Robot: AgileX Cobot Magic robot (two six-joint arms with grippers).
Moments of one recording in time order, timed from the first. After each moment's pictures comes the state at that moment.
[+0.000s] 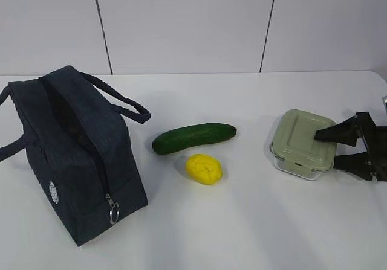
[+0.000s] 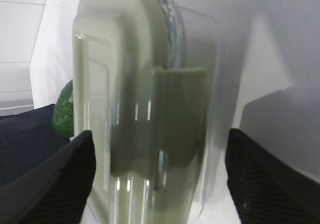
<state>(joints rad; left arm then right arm) -0.05 0.01 -0.51 -0.11 1.12 0.03 -0.43 2.11 -0.94 1.54 1.00 -1.23</state>
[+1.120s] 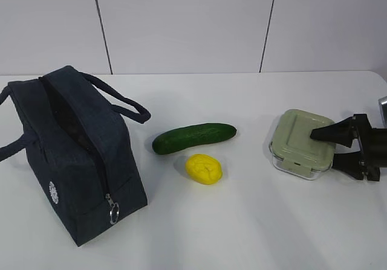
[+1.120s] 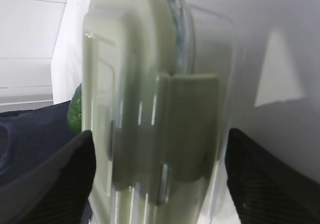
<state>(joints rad) -0.05 0.01 -0.51 -0.11 1.11 0.03 -0.43 2.17 -0.96 1.60 1.08 -1.31</state>
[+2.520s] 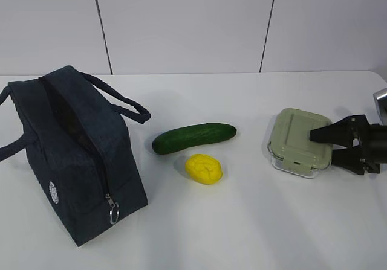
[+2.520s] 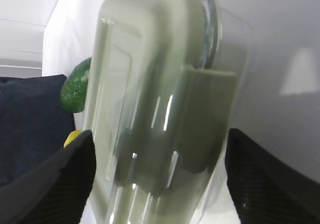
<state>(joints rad) -0.05 0.01 -0.51 -0.11 1.11 0.03 -0.43 2.18 -1.02 1.49 1.10 -1.36</state>
